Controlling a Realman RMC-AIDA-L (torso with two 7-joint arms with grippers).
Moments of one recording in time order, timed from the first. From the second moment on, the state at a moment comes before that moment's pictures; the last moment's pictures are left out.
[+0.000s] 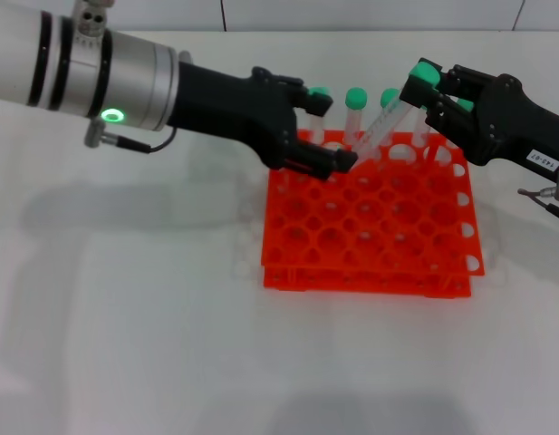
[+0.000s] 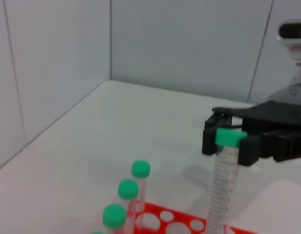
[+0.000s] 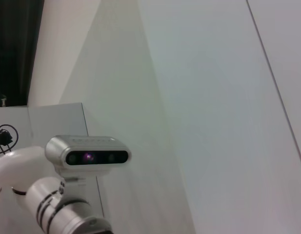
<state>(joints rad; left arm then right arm) -0.70 -2.08 1.15 1.01 1.97 1.46 -1.79 0.62 2.02 -0.73 -0.18 -1.45 -1.66 0.96</state>
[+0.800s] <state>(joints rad) -0.22 -2.09 1.27 1.54 1.98 1.35 -1.92 0.62 2.01 -0.75 -0.28 -1.47 -1.62 1.02</state>
